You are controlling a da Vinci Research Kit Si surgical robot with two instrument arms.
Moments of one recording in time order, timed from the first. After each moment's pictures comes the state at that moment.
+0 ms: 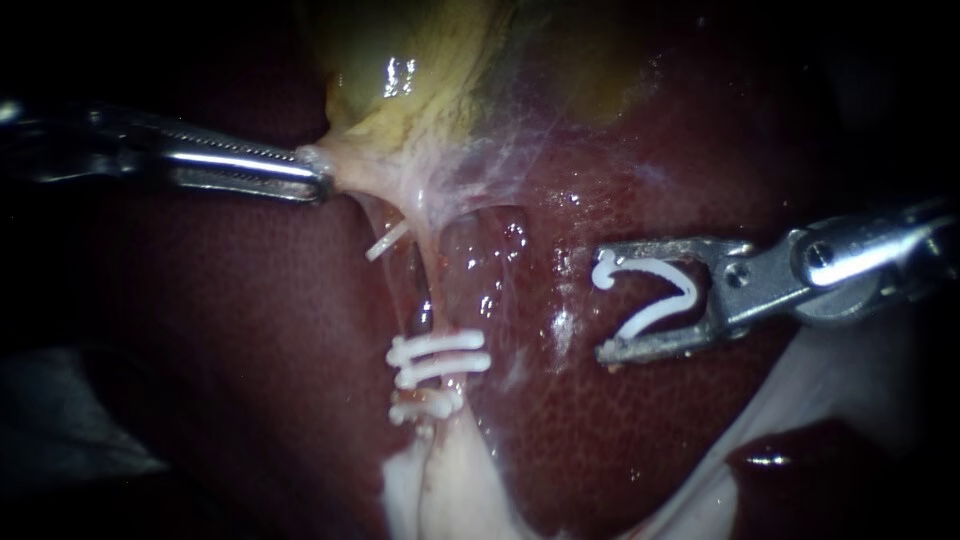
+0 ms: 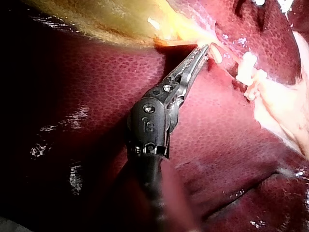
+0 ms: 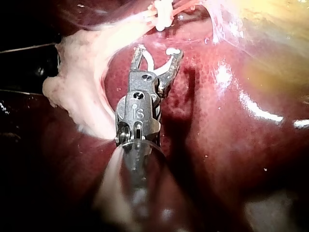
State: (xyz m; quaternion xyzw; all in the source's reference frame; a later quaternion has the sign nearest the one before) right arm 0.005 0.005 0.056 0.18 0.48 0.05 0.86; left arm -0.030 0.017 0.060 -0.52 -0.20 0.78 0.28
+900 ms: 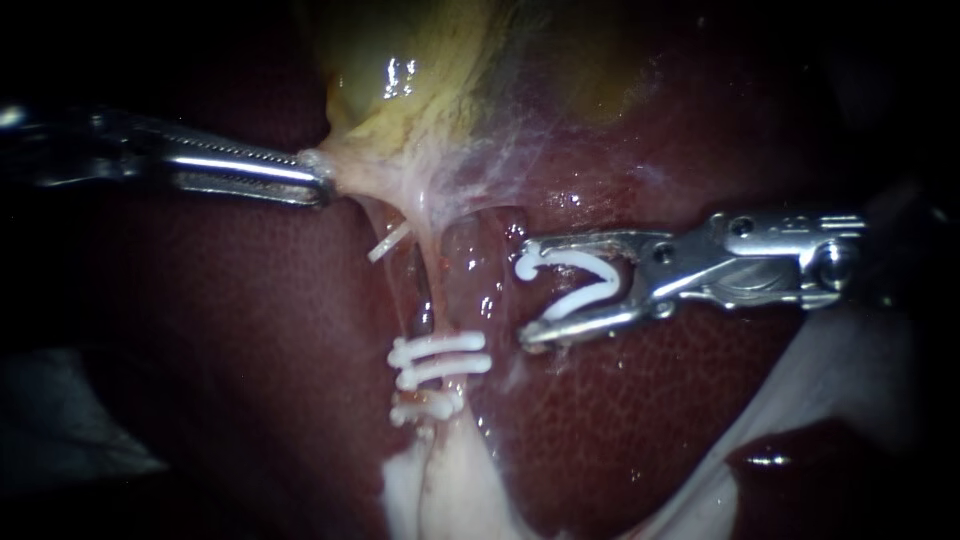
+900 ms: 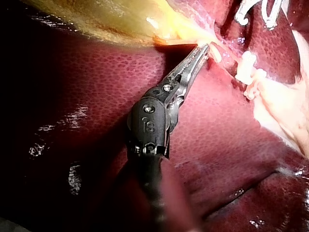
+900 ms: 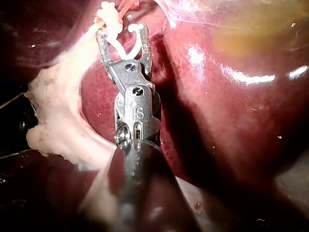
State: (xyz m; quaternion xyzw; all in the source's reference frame) right arm 0.010 0.005 0.063 0.30 0.53 0.14 0.78; left arm -0.030 0.016 0.061 -0.52 -0.19 0.78 0.28
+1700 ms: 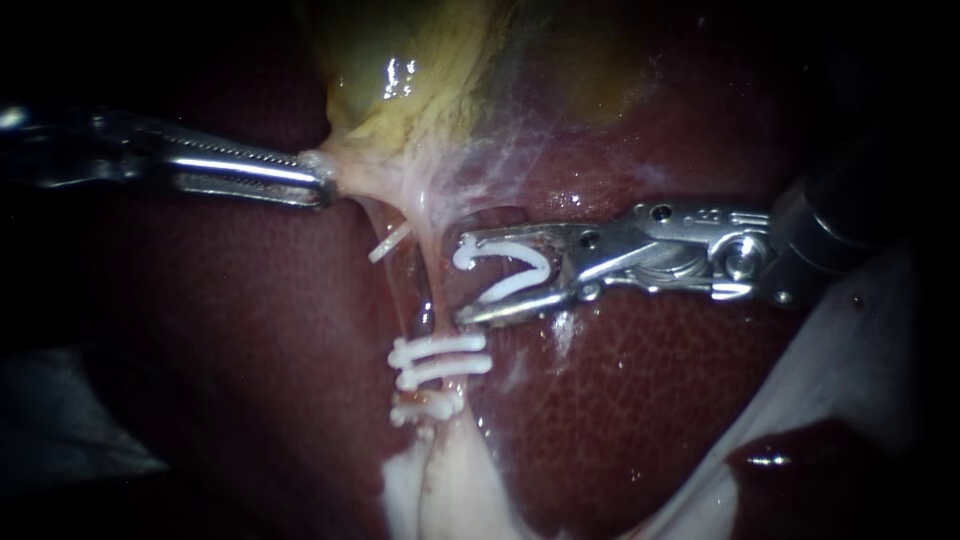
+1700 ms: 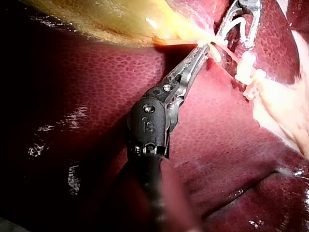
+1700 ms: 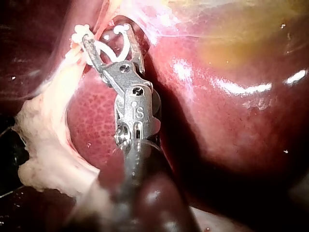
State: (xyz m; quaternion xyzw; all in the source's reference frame) right arm 0.015 0.006 0.068 0.32 0.54 0.16 0.76; left arm -0.030 0.016 0.061 -0.52 -0.19 0.78 0.28
